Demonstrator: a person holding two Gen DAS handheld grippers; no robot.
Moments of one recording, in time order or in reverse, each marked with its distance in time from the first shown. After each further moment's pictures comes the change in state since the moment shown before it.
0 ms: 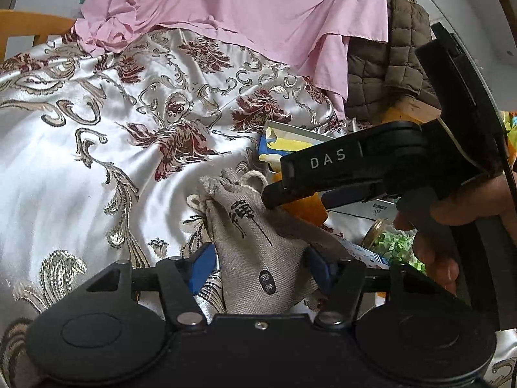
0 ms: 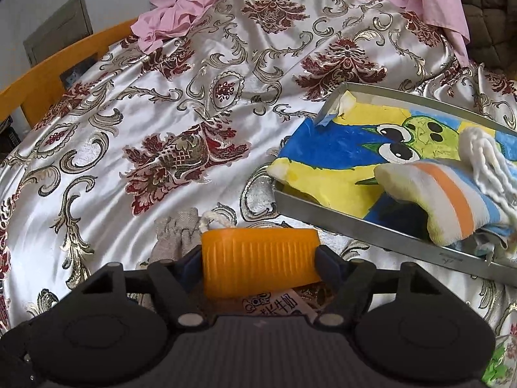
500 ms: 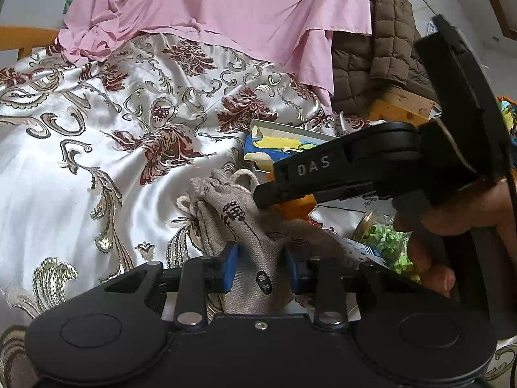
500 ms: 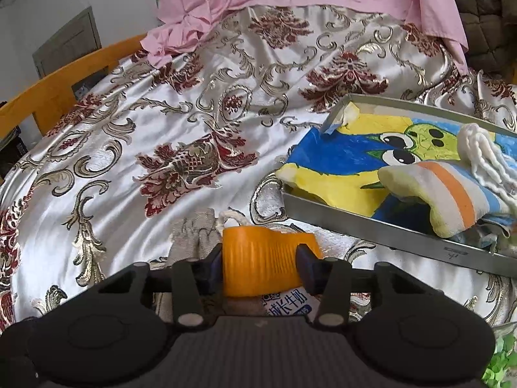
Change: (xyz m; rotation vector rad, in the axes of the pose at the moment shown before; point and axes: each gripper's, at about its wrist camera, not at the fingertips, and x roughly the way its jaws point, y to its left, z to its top) left arm 0.002 -0.003 0.000 0.053 0.005 -0.030; right arm -0.012 0.004 -0.015 0.003 -0.086 0.030
